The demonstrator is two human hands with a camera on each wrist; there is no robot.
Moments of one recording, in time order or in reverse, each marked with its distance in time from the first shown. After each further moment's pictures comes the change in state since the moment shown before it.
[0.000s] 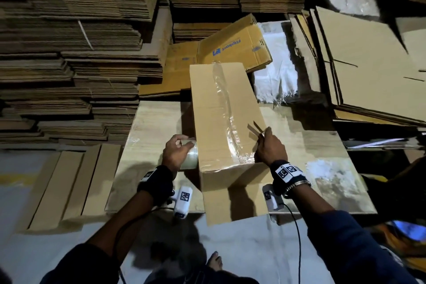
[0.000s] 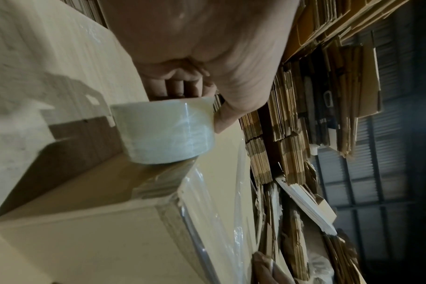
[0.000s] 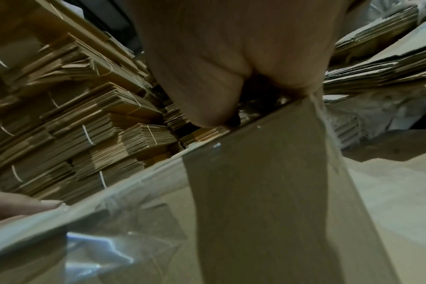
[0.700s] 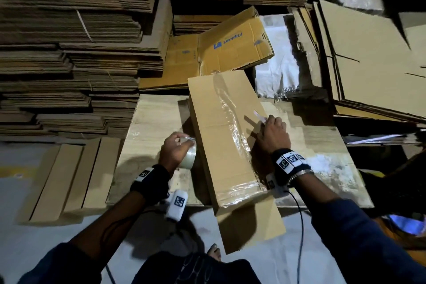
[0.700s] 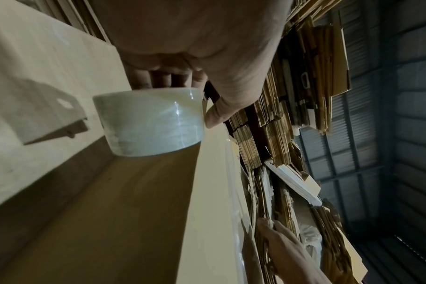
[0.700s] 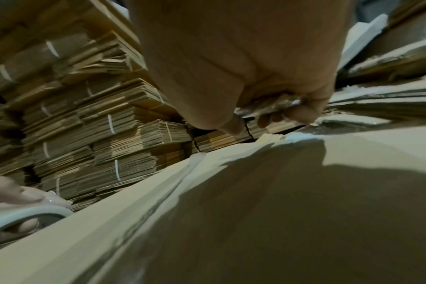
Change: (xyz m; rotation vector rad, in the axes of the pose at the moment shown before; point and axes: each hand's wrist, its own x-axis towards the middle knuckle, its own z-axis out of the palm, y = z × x) left_hand -0.025 0.012 -0.012 0.079 -0.013 0.016; right_hand 0.000 -0.021 -0.025 -0.222 0.056 -0.090
